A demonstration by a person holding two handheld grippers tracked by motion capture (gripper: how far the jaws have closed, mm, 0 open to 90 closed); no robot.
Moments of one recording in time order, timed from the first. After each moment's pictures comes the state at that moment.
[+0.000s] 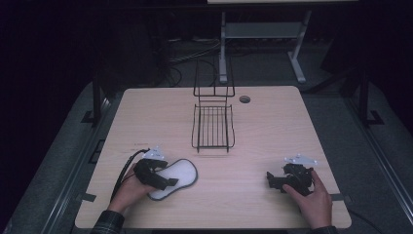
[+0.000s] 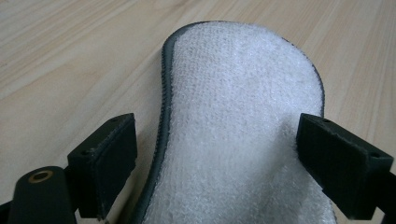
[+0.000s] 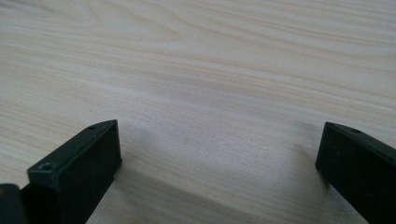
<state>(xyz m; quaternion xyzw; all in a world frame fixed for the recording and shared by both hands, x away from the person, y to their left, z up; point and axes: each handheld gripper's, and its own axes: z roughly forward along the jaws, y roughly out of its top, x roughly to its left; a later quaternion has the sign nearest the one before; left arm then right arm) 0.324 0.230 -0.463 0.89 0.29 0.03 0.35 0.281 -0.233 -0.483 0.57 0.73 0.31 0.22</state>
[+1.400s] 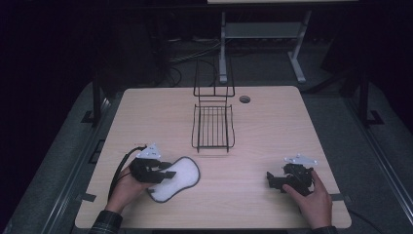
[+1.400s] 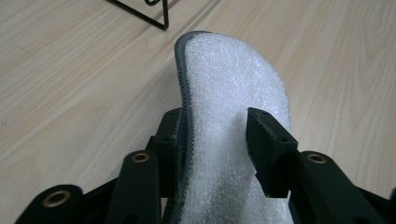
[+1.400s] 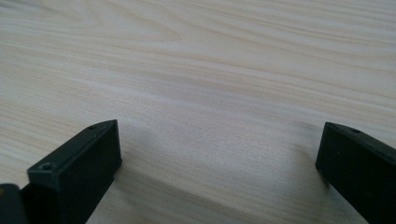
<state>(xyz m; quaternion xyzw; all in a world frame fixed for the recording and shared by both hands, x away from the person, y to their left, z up) 0.316 0.235 -0.435 0.89 0.25 0.05 0.38 0.281 -0.233 -0.483 0.57 0.73 0.31 0.22</state>
